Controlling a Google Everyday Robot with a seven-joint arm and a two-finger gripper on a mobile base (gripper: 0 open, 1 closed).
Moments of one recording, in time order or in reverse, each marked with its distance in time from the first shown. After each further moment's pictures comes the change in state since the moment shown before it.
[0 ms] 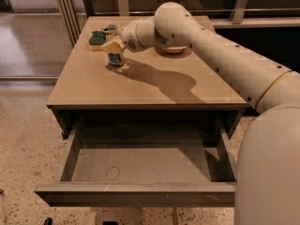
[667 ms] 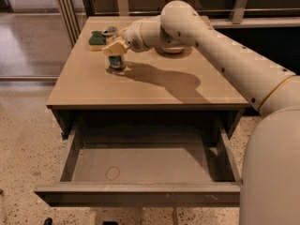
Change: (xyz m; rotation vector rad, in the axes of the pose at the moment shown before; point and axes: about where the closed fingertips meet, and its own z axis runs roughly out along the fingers) arm 0.000 0.006 -0.011 -0.057 -0.024 -0.001
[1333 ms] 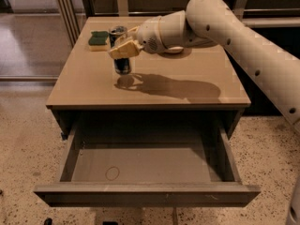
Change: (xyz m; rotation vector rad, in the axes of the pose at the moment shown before) arm -0.016 0.048 -0.072 -0.140 -0.057 0.013
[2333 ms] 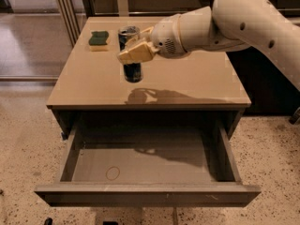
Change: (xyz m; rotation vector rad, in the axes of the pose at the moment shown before) arm -0.015 0.057 -0.067 0.009 0.021 0.050
